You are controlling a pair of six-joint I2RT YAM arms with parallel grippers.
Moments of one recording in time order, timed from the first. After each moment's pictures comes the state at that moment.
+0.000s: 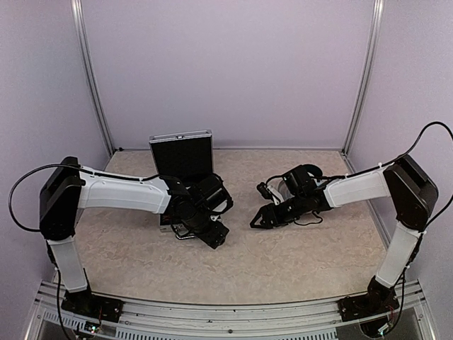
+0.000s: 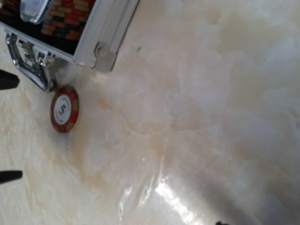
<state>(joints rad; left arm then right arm) -0.99 1.87 1.29 -0.59 -0.10 -0.25 0.63 1.78 0.95 -0.07 -0.54 0.30</state>
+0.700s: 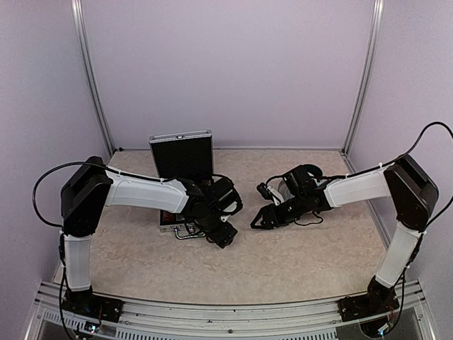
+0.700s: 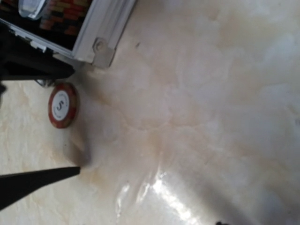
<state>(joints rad) -0.97 2.05 1.41 -0.56 -0.09 -0.17 0.63 1.78 0.95 -0.08 -0.54 0.29</state>
